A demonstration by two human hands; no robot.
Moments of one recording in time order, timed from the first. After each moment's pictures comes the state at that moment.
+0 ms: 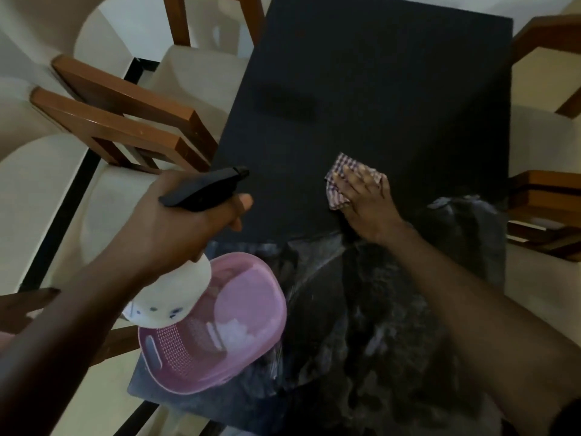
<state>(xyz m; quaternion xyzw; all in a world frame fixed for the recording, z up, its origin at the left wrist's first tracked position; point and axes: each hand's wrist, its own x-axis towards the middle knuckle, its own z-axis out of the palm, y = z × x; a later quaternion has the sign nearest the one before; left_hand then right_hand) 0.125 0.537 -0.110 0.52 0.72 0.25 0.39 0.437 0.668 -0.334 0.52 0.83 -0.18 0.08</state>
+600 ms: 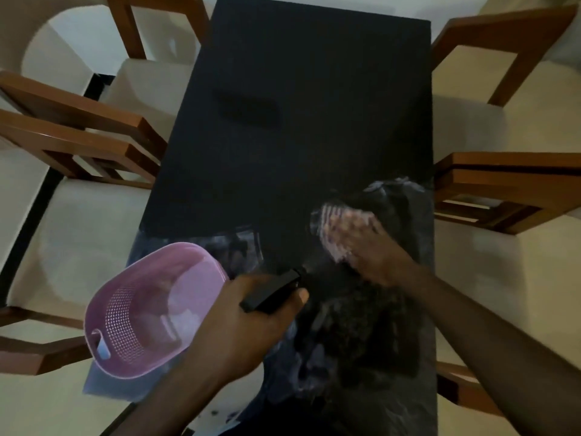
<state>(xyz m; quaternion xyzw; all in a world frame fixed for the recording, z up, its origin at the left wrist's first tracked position) 0.297 0.437 -0.129 0.47 0.69 0.19 0.51 0.587 0.563 -0.336 0.42 0.89 -0.15 0.13</state>
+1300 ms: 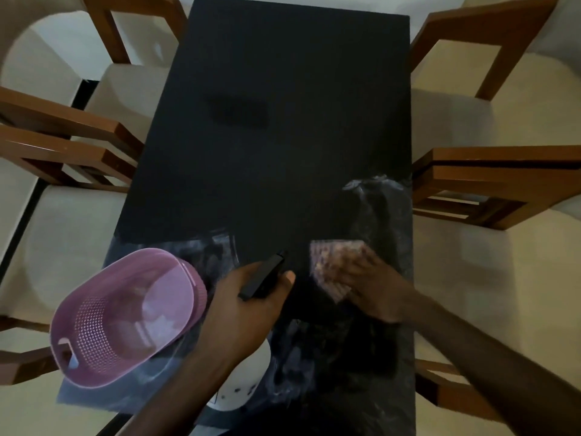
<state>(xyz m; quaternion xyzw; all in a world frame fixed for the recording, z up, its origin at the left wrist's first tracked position) 0.352 0.450 -0.166 0.45 0.71 0.25 0.49 0.645 0.509 -0.332 0.32 0.93 -0.12 0.14</state>
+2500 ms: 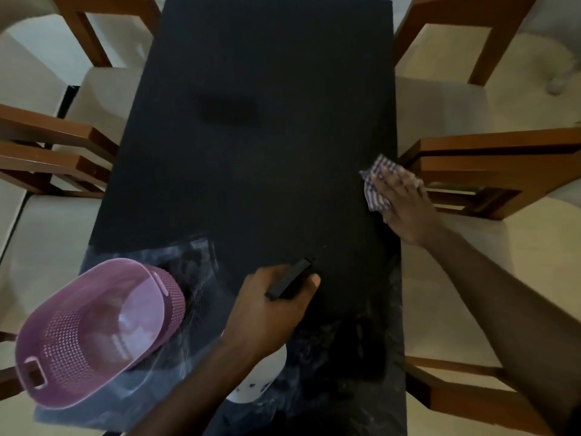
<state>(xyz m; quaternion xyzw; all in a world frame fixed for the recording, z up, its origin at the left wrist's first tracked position) 0.411 0.469 -0.186 0.50 0.66 0.21 0.53 0.732 0.630 -0.337 0.60 0.77 -0.18 0.08</state>
